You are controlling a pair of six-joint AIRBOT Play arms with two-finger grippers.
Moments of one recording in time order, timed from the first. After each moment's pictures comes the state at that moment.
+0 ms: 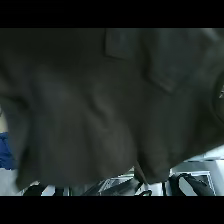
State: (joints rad) left arm 0.19 -1.02 1.87 -2.29 1.10 1.72; right arm -0.29 -0.99 1.84 2.42 -1.11 -1.79
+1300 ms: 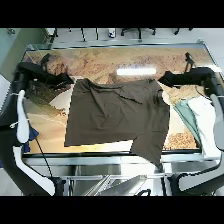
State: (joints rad) left arm 0.14 -1.89 1.91 -2.17 1.41 1.76; right arm -0.25 -1.66 1.48 2.38 -1.07 -1.90
